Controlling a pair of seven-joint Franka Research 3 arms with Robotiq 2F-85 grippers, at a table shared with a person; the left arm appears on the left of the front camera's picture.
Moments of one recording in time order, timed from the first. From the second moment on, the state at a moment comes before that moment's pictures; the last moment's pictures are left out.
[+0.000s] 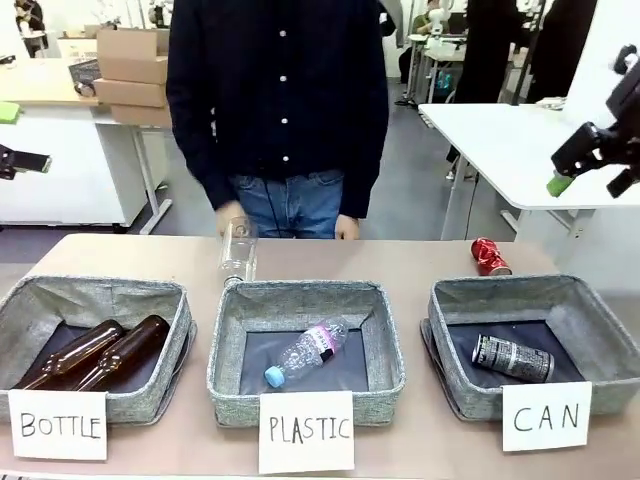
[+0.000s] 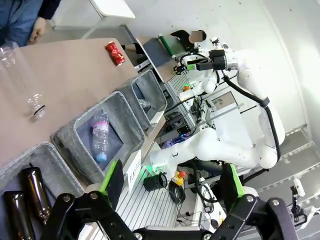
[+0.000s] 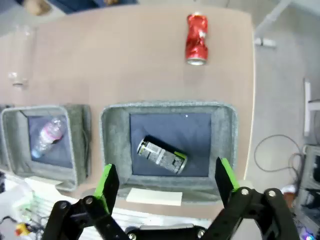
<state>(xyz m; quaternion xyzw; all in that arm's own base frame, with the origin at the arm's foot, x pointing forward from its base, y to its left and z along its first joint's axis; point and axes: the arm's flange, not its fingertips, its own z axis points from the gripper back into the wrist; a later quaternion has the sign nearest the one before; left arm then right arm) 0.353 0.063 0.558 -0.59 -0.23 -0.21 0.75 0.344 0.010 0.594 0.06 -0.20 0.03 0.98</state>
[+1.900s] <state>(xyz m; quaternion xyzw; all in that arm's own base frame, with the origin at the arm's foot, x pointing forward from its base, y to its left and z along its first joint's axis) 0.353 0.063 0.557 -0.59 -0.23 -0.21 0.75 0.634 -0.022 0.316 0.02 -0.07 -0.07 0.99</state>
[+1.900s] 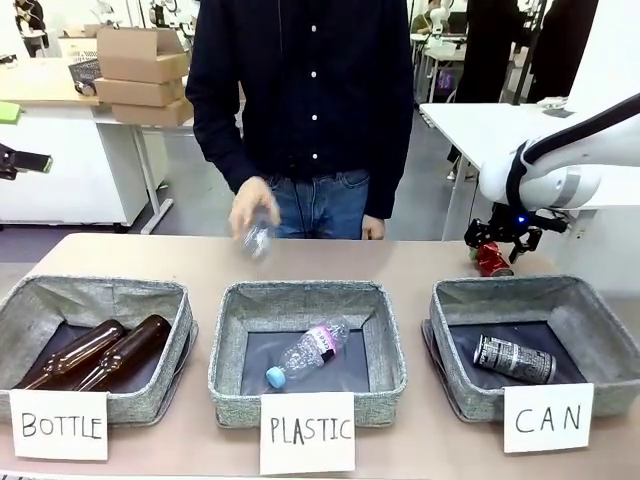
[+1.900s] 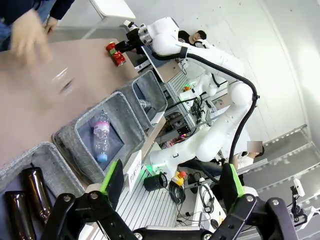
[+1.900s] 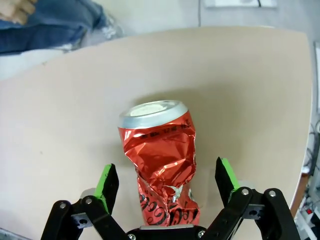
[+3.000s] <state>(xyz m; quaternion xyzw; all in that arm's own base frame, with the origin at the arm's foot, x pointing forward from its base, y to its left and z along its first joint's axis) 0.353 0.063 0.557 -0.59 -0.23 -0.21 0.75 0.637 -0.018 0.324 0.02 -0.06 -0.04 1.00</state>
